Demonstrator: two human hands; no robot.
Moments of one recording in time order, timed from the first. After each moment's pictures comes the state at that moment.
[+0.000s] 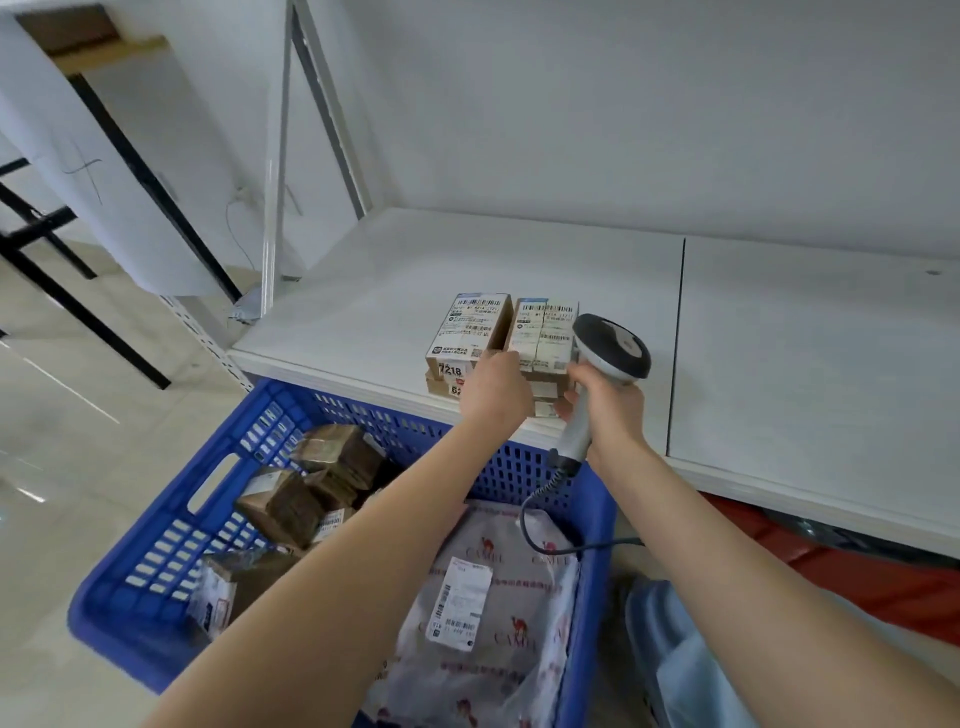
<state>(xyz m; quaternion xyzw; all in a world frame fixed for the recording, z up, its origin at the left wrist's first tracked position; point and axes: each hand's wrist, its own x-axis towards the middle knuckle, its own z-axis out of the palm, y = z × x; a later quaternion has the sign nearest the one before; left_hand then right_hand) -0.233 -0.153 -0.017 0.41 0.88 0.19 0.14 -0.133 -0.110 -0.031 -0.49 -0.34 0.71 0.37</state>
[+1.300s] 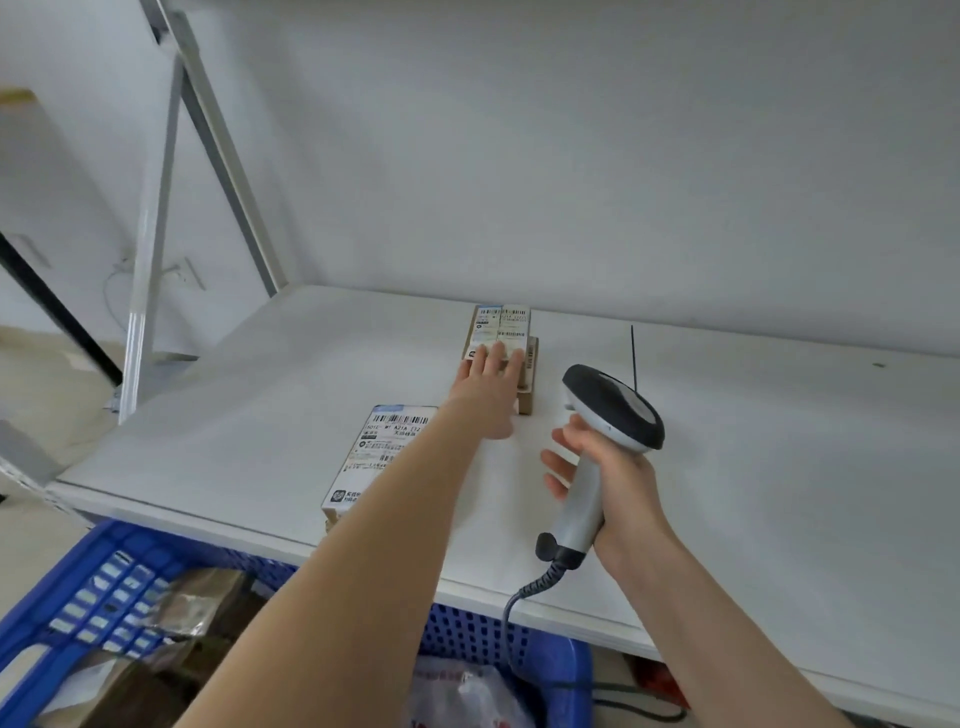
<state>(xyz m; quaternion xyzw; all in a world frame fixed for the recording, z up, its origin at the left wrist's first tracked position) -0.314 0.038 -0.046 0.62 0.78 -0.05 0.06 -0.137 -0.018 -0.022 -0.43 -0.32 0.74 0.41</state>
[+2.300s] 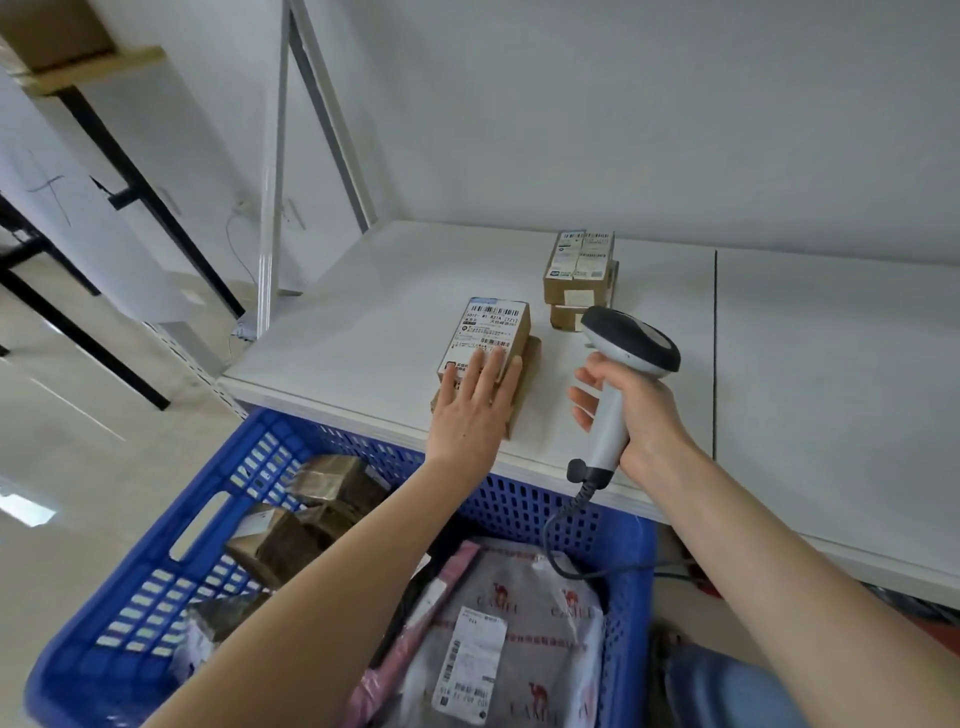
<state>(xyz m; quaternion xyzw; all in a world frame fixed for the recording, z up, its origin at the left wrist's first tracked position) -0.306 -0.151 -0.083 0.56 0.82 -0.06 -0.09 -0.151 -0.072 -0.016 -0.43 -0.33 0.78 0.32</state>
